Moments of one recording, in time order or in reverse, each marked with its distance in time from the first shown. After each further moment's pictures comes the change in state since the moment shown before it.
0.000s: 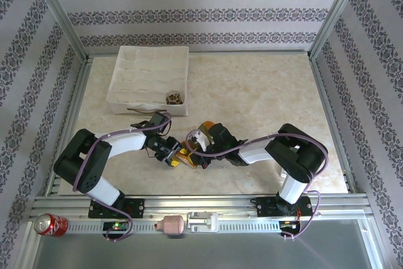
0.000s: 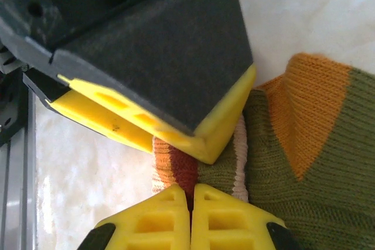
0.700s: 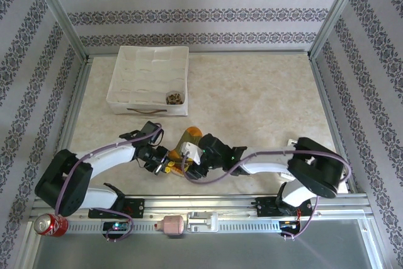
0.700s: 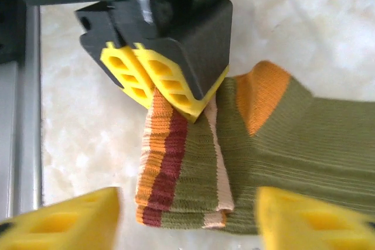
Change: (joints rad) left arm -0.008 -0.195 -0.100 -0.196 -0.114 -0.135; right arm 0.285 -0.243 0.024 -0.249 0.390 -0.303
